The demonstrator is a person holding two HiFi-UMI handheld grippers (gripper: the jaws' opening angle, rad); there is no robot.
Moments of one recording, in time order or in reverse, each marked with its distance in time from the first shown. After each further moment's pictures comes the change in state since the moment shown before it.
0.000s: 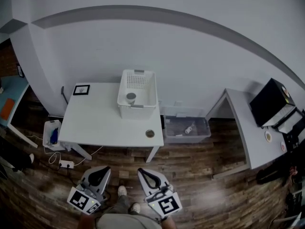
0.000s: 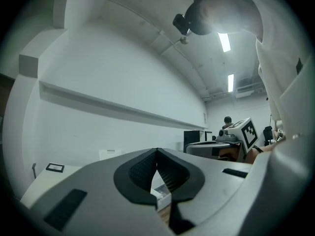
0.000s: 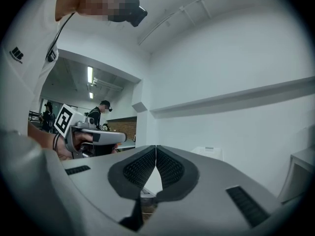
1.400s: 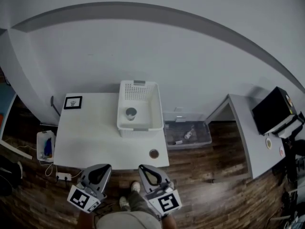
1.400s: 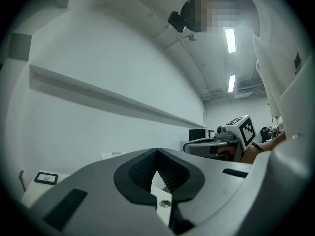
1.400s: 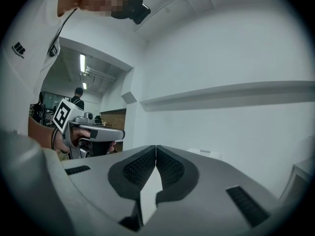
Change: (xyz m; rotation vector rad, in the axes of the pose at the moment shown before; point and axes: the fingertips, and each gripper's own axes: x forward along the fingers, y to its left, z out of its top) left arm 0.111 0.161 -0.009 -0.011 0.015 -0.061; right arm 0.166 -0.101 -0.020 -0.053 0.085 -0.057
